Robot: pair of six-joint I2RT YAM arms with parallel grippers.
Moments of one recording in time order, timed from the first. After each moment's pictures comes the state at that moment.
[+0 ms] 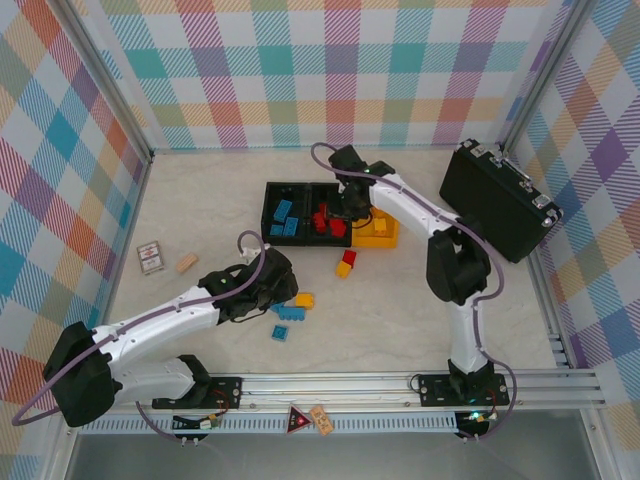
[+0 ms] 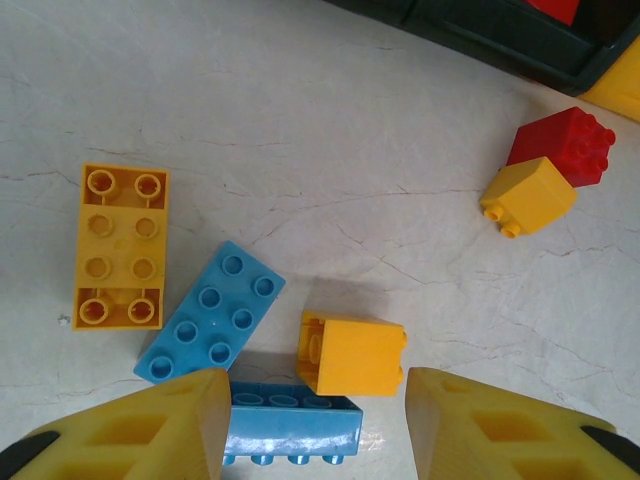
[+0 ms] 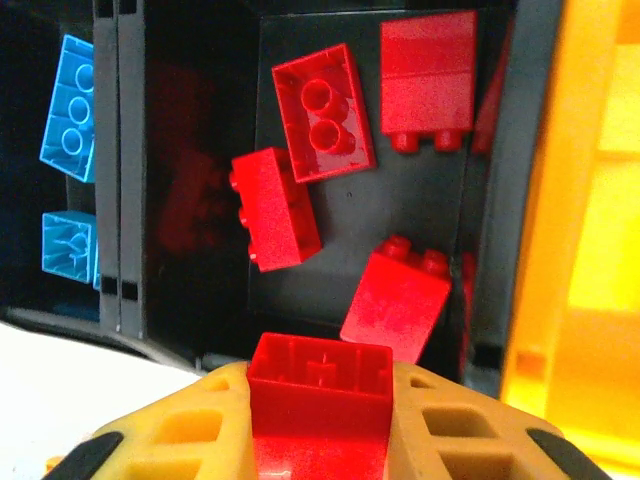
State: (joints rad) left arm -0.84 1.15 0.76 -0.59 -0.23 -0.99; right arm 0.58 2.11 1.88 -0.90 -0.08 0.56
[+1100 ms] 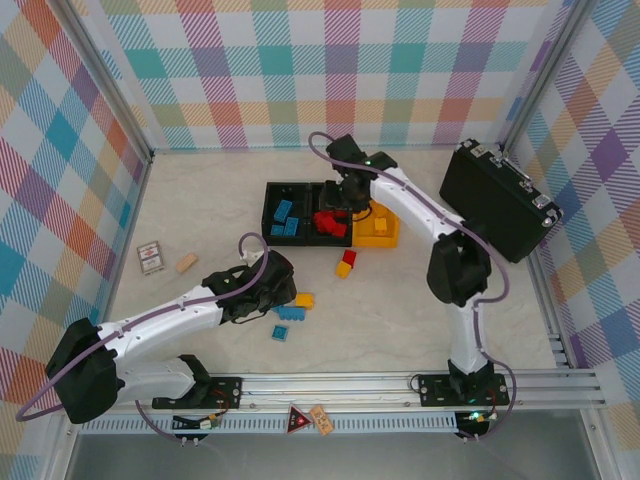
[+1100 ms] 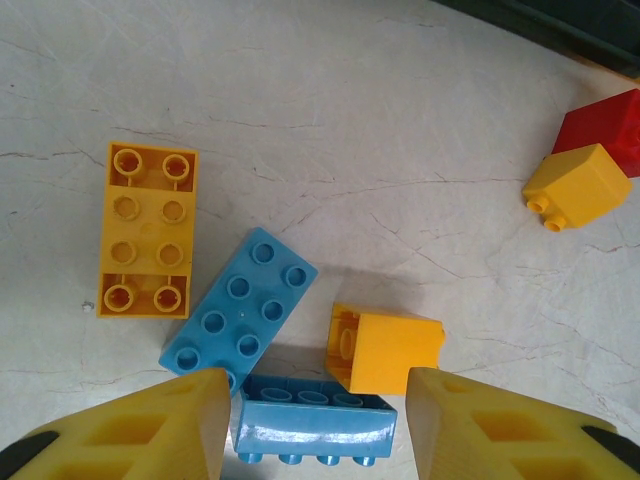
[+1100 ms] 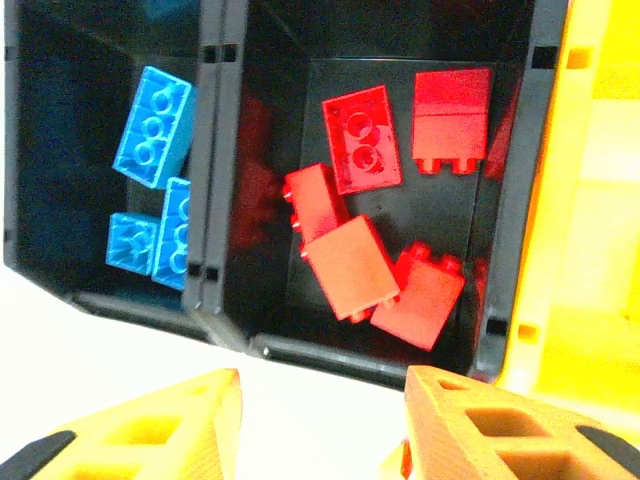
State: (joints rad) left arm -0.84 1.18 0.75 -0.61 -0.24 -1.00; right arm 0.60 2.04 1.93 -0.97 -0.06 0.54
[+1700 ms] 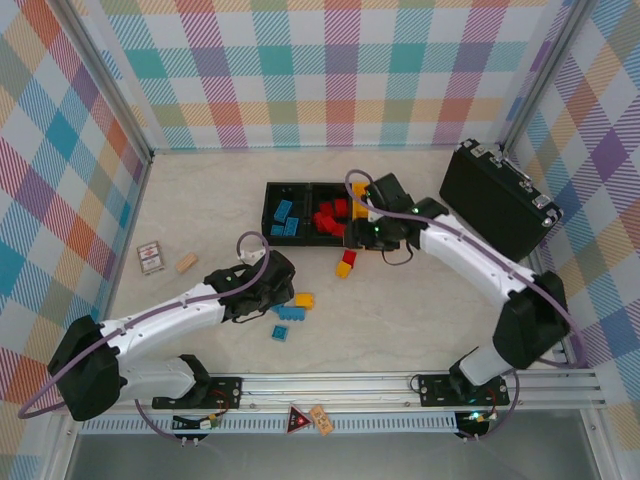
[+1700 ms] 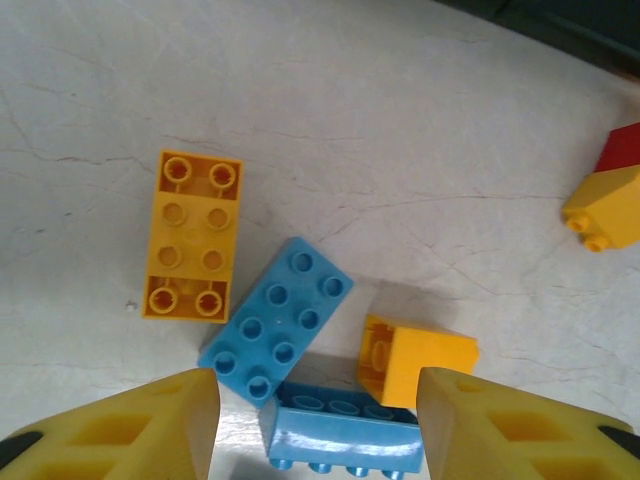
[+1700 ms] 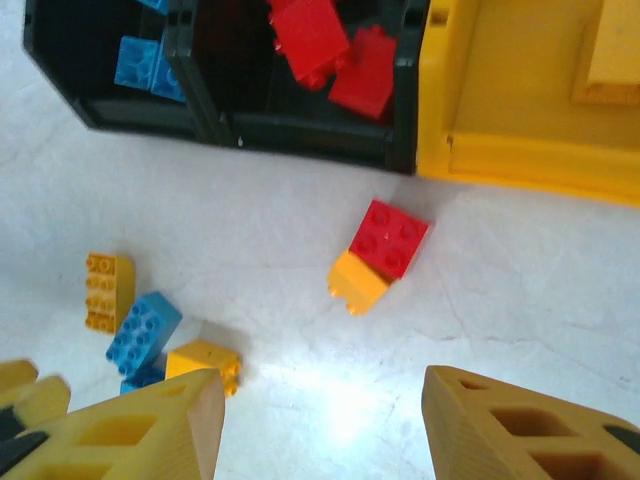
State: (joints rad) left arm -0.83 1.20 0.77 -0.67 -0.29 -1.03; right arm 0.60 1.49 1.26 -0.78 -0.16 0.52
